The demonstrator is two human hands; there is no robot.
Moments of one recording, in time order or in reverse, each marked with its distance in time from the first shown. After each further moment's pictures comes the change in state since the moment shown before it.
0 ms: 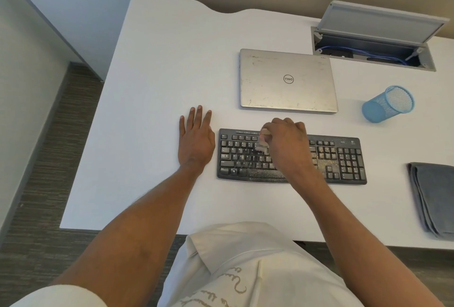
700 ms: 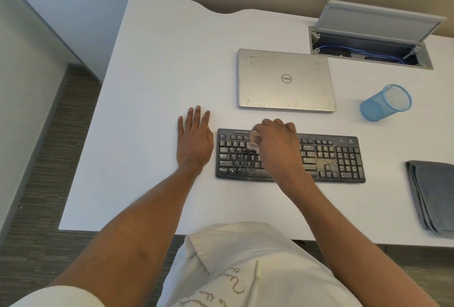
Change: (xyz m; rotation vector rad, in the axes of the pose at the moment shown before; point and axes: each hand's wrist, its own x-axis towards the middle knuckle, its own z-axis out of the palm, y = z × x) left_hand 0.000 0.000 0.002 -0.001 0.007 0.004; right_hand -0.008 -0.019 -0.003 0.026 0.029 -0.026
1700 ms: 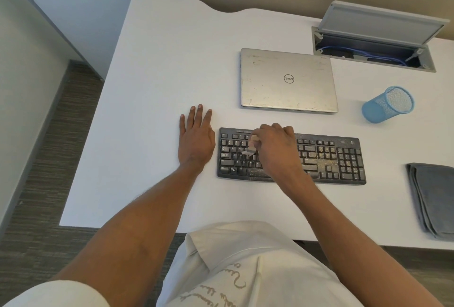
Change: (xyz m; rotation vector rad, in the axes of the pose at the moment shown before) left_hand 0.000 0.001 -0.003 -0.001 -0.019 -0.009; right_hand 0.002 0.003 0.017 -0.033 -0.056 -0.027
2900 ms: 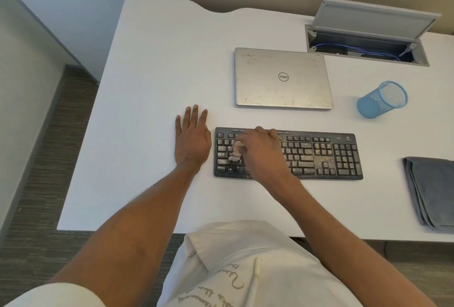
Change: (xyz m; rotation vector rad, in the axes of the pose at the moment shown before) left_hand -0.001 0.000 0.001 -0.016 0.018 -0.001; right_hand -0.011 -0.020 -0.003 0.084 -0.060 -0.068
